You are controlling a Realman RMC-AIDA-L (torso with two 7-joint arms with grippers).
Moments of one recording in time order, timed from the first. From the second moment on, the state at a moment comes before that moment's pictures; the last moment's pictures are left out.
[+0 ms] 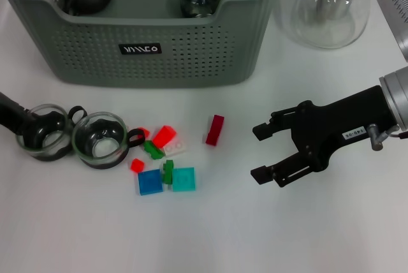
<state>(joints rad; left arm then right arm) -0.51 -2.15 0.75 1.21 2.86 1.48 -2.01 0.60 2.10 -1.09 -0.95 -2.13 -1.73 1.76</state>
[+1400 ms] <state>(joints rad) -0.79 -1.99 0.63 1.24 2.13 1.70 -2.28 0.61 2.03 -1.00 -0.93 -2.14 -1.73 1.89</state>
